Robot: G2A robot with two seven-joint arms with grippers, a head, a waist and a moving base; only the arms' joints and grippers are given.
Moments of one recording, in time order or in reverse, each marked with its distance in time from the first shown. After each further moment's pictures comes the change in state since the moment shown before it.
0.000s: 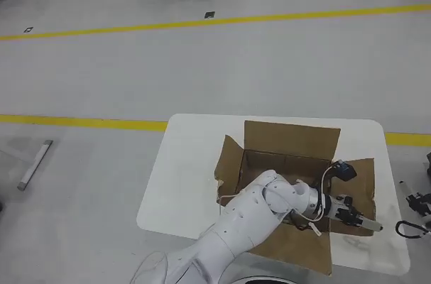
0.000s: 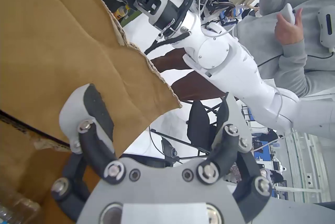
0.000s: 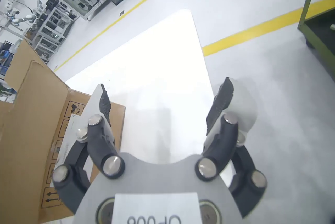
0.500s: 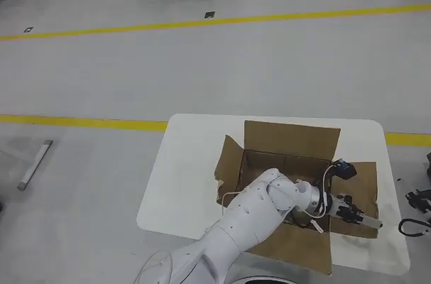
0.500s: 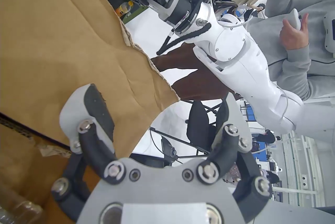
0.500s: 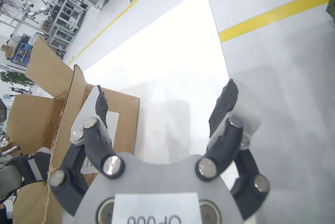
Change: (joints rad) left arm -0.040 -0.052 0.017 0.127 -0.020 -0.041 0.018; right arm 0.018 0.007 0.034 -0.013 0.122 -0.025 0.144
